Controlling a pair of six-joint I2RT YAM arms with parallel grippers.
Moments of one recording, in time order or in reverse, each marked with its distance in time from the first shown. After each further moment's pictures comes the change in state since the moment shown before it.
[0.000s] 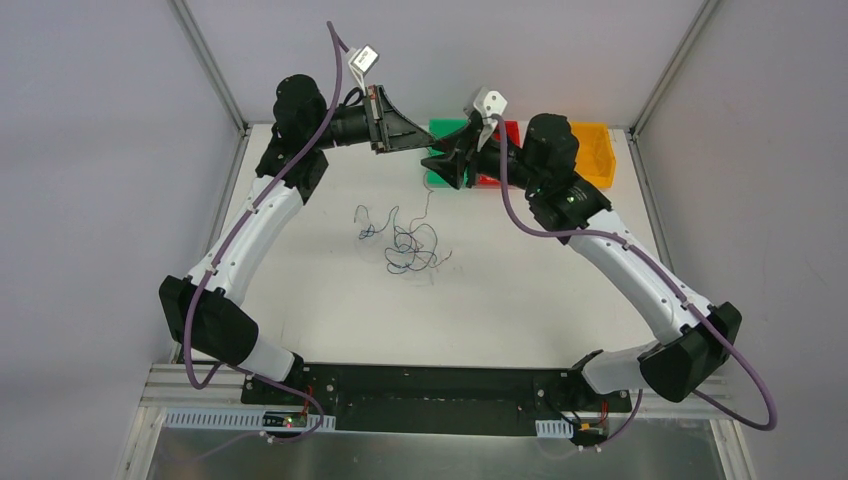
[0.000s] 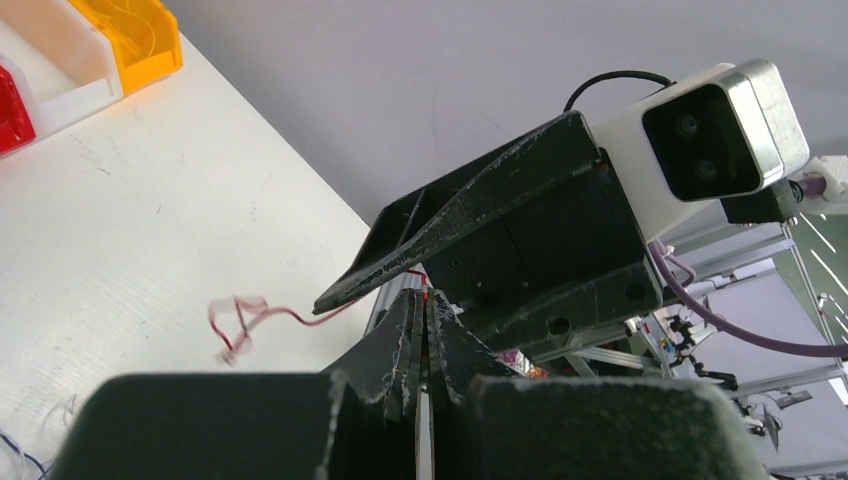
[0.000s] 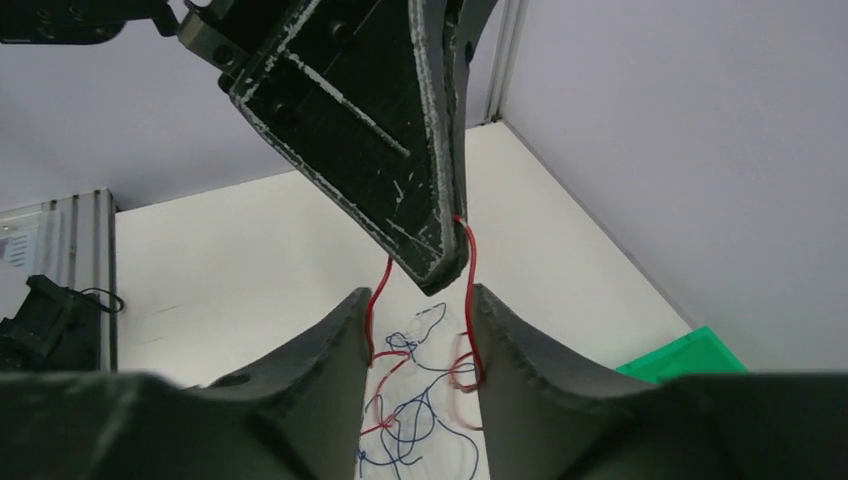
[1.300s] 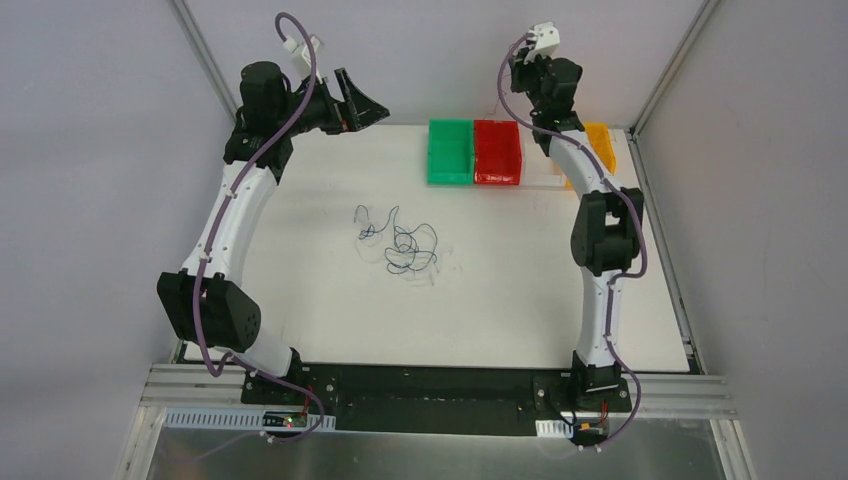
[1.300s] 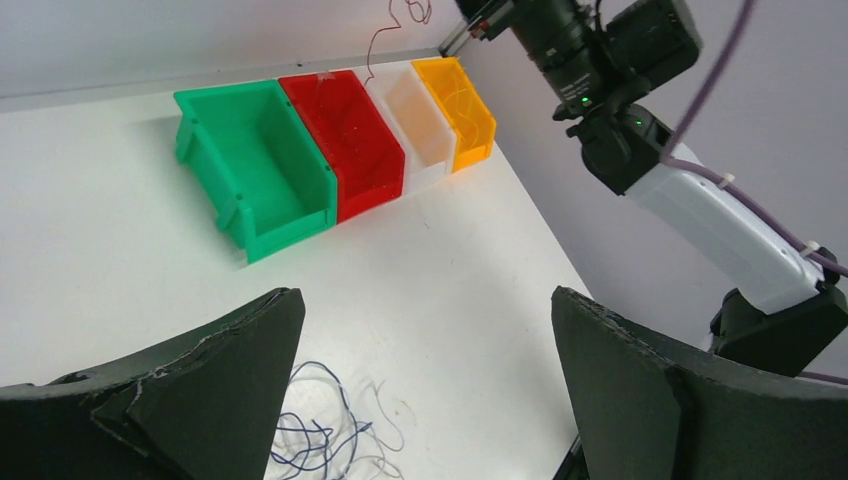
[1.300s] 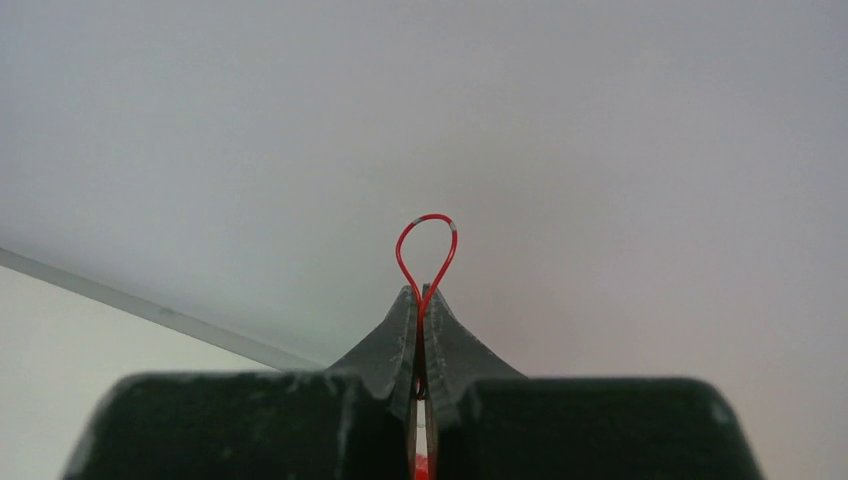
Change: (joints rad) left arm 0.232 0.054 0.082 -0.296 -0.251 0.444; right arm -0.444 0.815 0.584 0.365 0.359 0.066
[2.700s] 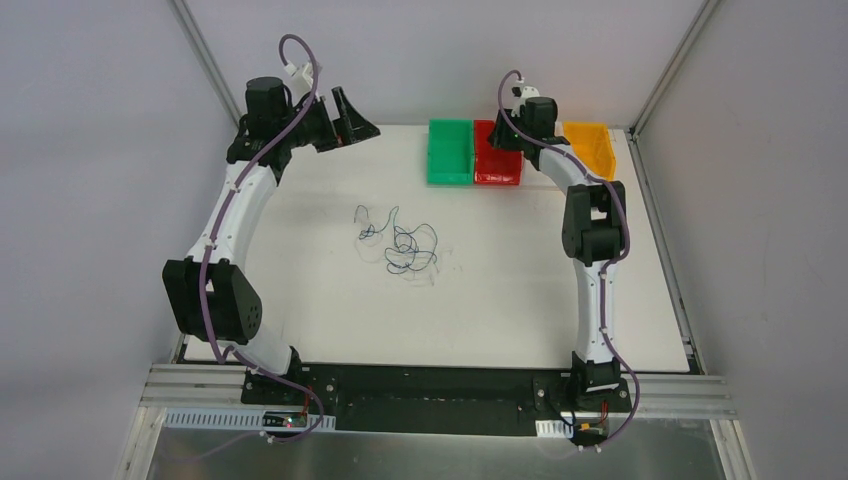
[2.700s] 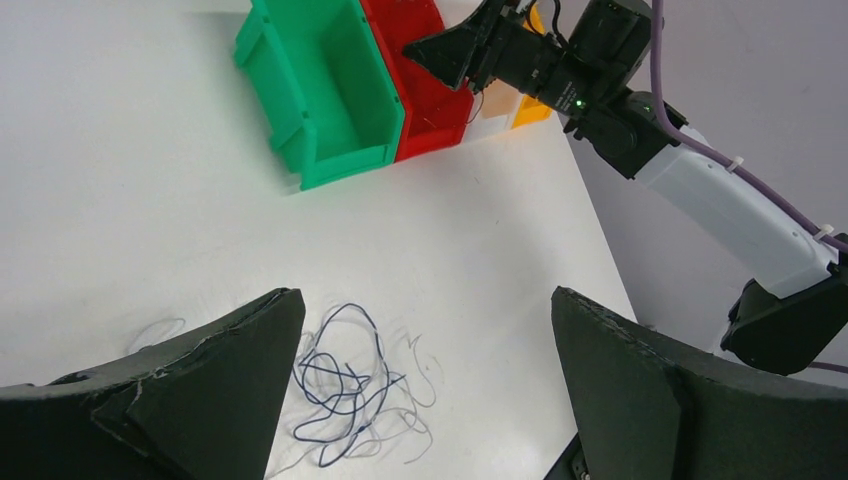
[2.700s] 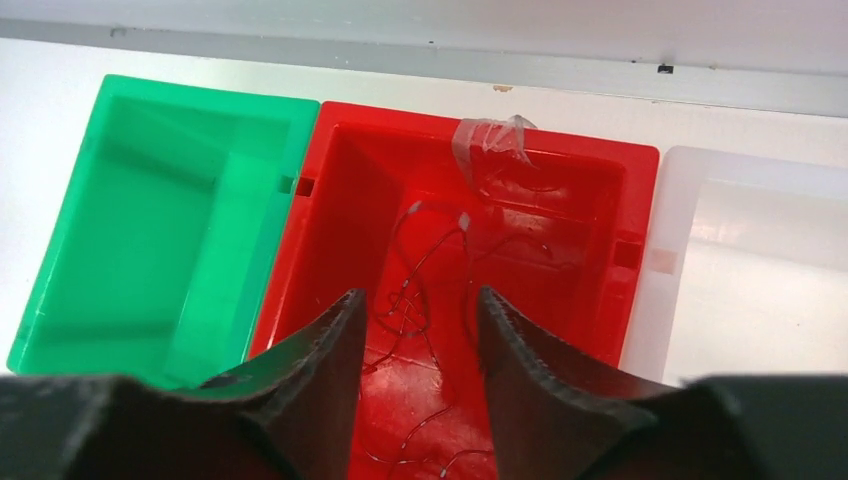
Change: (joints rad) left arm 0.058 0.041 -0.075 -0.080 -0.012 0.046; right arm -0.014 0.206 -0.023 -0.403 -0.058 0.214
